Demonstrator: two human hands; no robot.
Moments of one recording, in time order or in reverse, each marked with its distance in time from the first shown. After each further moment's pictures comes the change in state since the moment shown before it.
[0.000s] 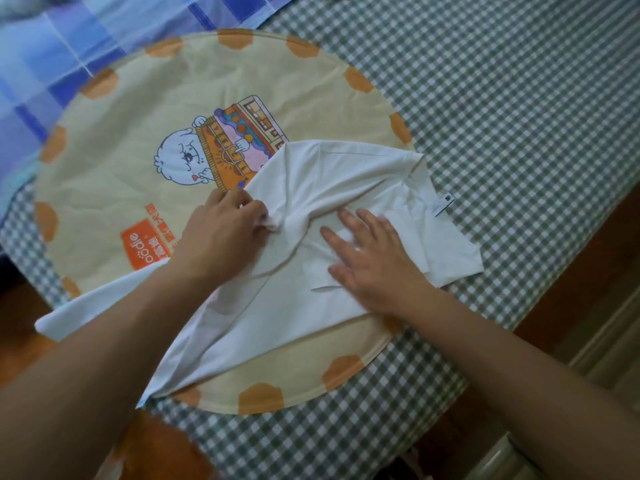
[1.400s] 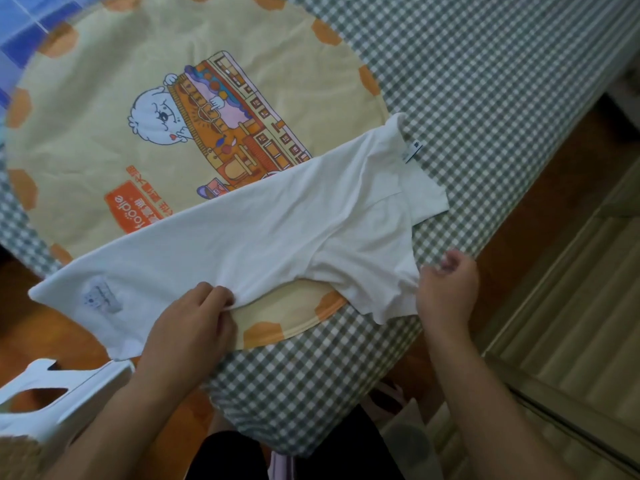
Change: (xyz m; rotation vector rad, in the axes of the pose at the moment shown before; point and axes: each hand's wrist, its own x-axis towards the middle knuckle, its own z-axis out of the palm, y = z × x) left_hand -0.191 0.005 0.022 -0.175 -0.143 -0.024; right_hand -0.147 -0.039 -0.005 0.947 0.621 1.274
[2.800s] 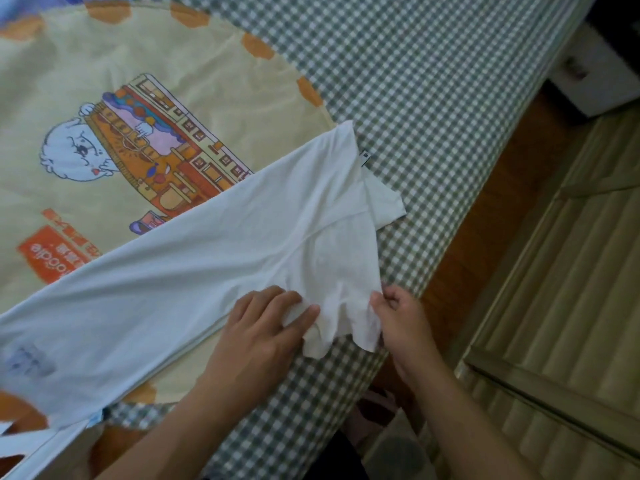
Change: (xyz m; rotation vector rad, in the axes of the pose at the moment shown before) left_hand 0.056 0.104 0.042 0.018 0.178 0.641; right_hand 0.016 0.049 0.002 0.104 -0.373 0.139
